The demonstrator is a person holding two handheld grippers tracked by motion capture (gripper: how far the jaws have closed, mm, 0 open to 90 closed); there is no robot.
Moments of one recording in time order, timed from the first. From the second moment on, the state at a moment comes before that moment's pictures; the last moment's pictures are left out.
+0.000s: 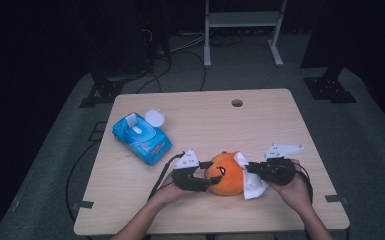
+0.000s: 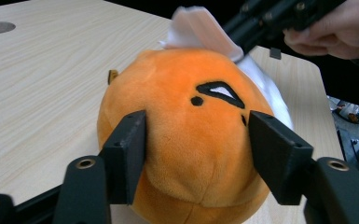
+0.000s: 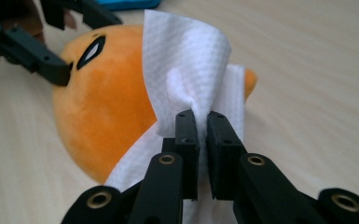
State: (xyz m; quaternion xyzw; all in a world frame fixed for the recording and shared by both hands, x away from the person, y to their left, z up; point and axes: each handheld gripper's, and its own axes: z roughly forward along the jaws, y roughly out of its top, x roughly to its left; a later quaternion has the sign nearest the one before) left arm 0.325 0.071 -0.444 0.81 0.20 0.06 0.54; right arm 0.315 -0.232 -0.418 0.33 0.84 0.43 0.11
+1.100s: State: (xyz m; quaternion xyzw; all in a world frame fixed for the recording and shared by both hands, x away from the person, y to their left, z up) left arm 0.312 0.064 -0.442 0.83 0.15 0.08 0.54; right arm 0.291 -0.202 -0.405 0.26 0.85 0.45 0.10
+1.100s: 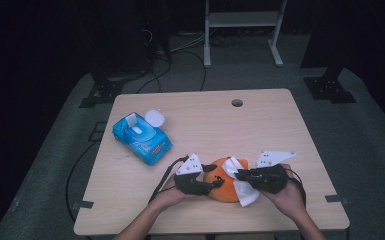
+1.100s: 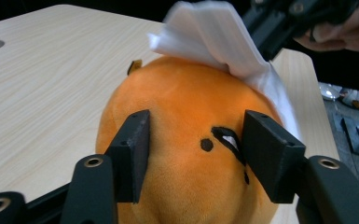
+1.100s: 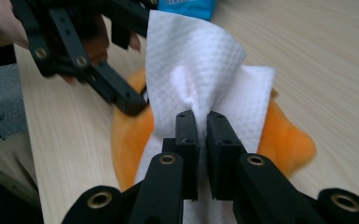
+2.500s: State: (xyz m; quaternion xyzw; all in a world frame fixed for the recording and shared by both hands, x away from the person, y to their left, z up) left arm 0.304 0.058 -0.445 0.84 0.12 0.09 0.53; right arm 0.307 -0.228 -0.405 0.31 0.81 0.48 0.11
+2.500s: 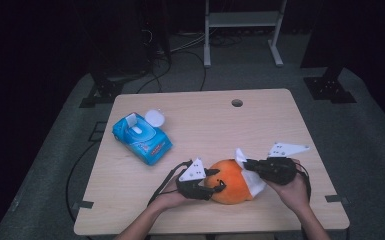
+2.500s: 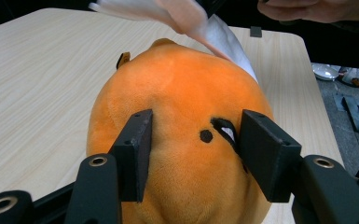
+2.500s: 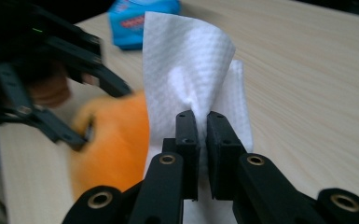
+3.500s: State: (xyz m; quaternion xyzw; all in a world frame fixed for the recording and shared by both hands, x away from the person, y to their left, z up) left arm 0.303 0.055 -0.445 0.83 0.12 0.09 0.53; right arm 0.304 -0.214 -0.415 0.30 0.83 0.46 0.11
